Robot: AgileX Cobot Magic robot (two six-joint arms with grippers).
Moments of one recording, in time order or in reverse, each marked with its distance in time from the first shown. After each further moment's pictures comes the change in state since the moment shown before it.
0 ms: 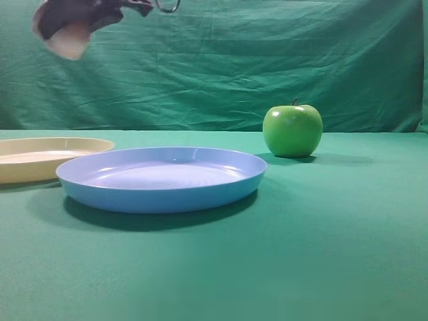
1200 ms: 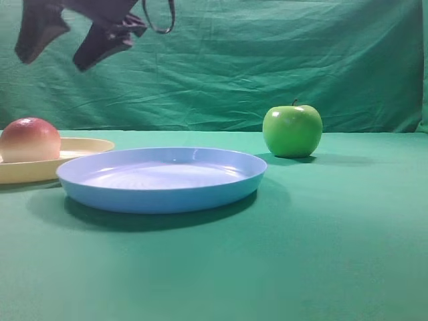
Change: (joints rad) left arm 0.000 0.000 0.000 0.000 0.000 0.000; right arm -0.119 -0.216 -0.002 -0.168 0.281 0.318
